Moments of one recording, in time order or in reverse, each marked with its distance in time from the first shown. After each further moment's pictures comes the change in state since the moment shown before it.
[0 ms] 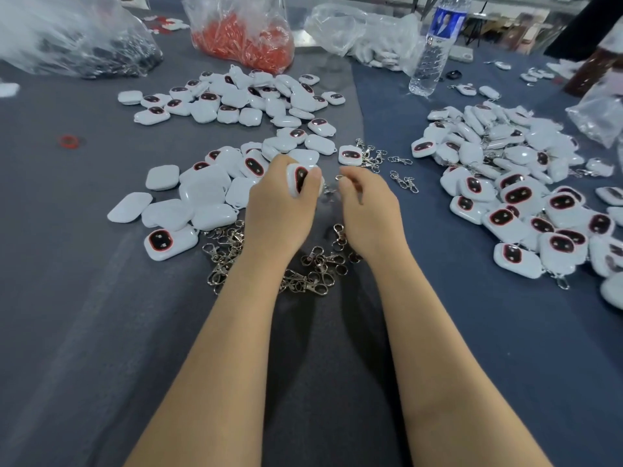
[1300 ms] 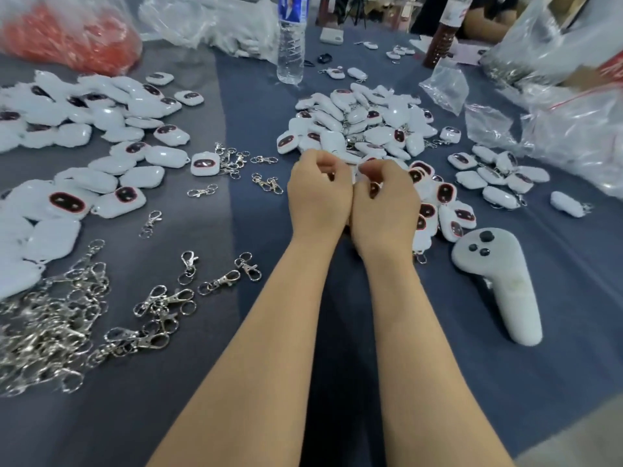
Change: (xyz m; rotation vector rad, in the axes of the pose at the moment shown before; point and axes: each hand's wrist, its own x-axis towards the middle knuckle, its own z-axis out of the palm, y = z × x) left_hand -0.013 0.107 0.180 -0.358 -0.215 -0.051; right_hand 0.003 0.069 -0.135 -0.106 0.514 0.257
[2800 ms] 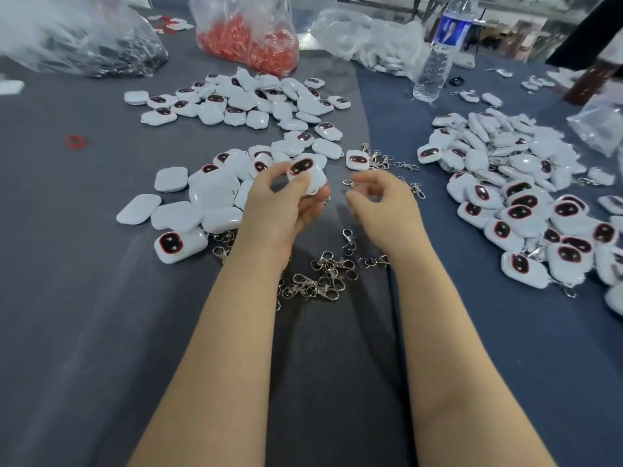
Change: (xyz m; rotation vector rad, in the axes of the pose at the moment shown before) left_hand -0.022 -0.030 -0.215 -0.661 0.187 -0.425; right_hand -0.074 -0.078 0.097 0.130 -0.619 -0.082
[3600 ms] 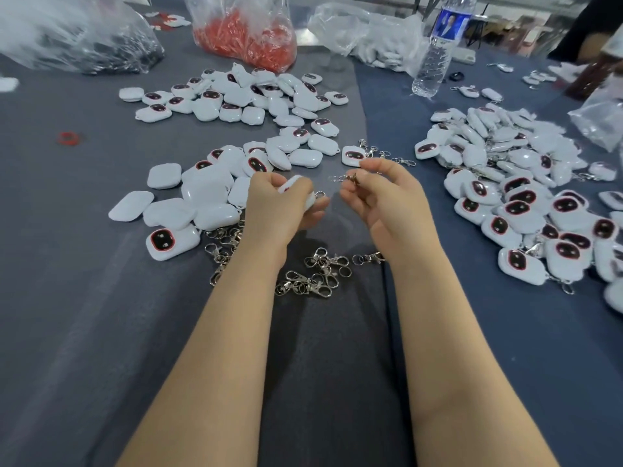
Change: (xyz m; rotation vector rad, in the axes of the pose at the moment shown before) left_hand 0.002 -0.010 0.006 0.250 0.104 0.096; right_hand 0.001 -0.004 -0.003 0.914 -0.005 0.161
